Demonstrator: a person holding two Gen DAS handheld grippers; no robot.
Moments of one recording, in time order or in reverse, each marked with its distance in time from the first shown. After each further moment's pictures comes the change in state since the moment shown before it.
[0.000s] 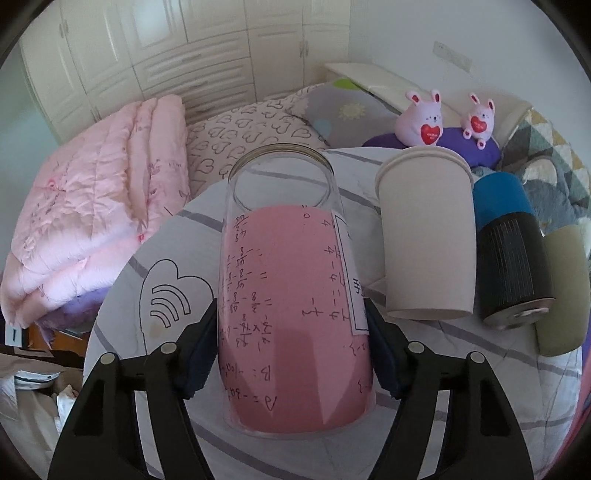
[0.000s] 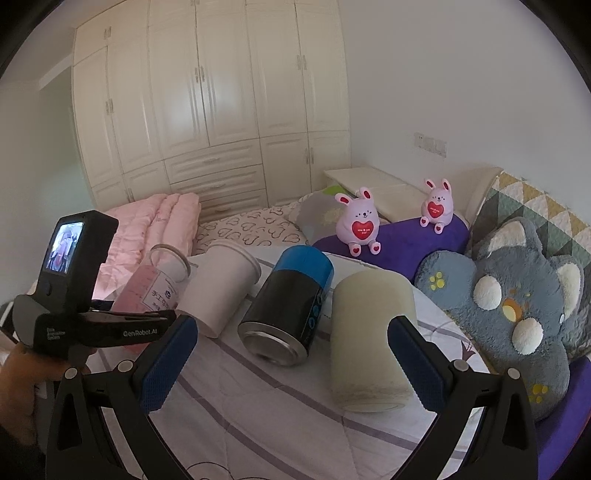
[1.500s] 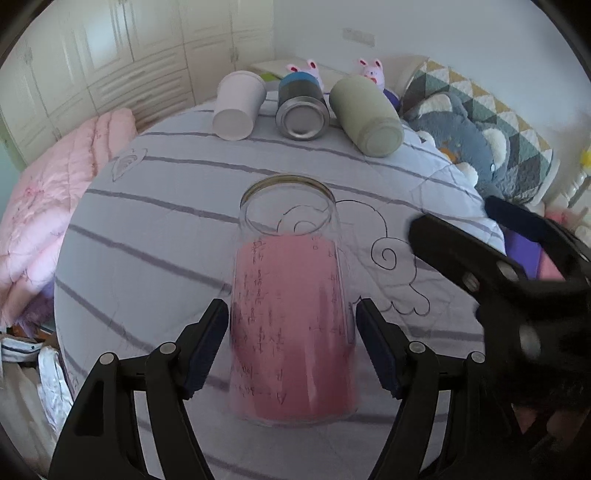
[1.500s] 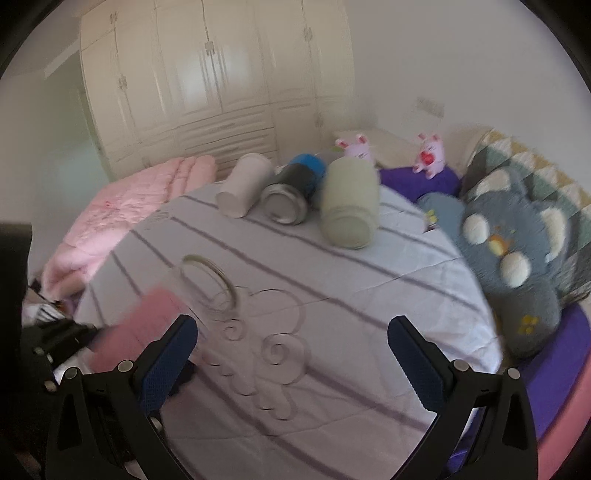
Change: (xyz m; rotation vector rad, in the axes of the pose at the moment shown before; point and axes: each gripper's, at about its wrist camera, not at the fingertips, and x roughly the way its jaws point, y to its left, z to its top) left arm -0.143 -0.085 -0.191 0.153 -0.025 -0.159; right arm -0.097 -0.009 -0.091 0.029 0.155 0.092
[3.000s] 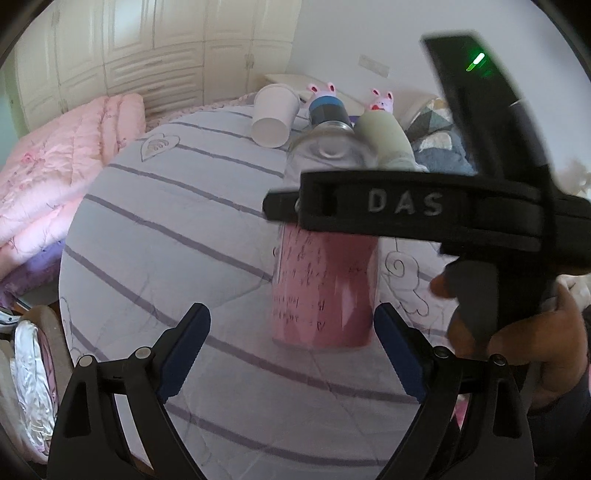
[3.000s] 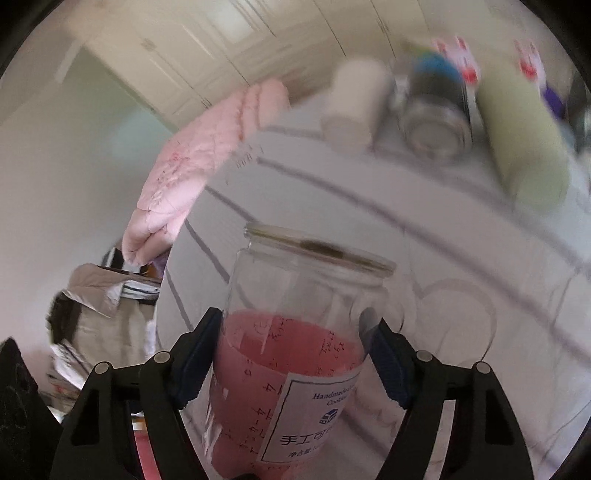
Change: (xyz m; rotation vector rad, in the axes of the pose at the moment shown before) left arm -0.016 0.044 -0.006 -0.128 -0.058 -0.080; right arm 0.091 0.064 0.035 0.055 0.321 0.348
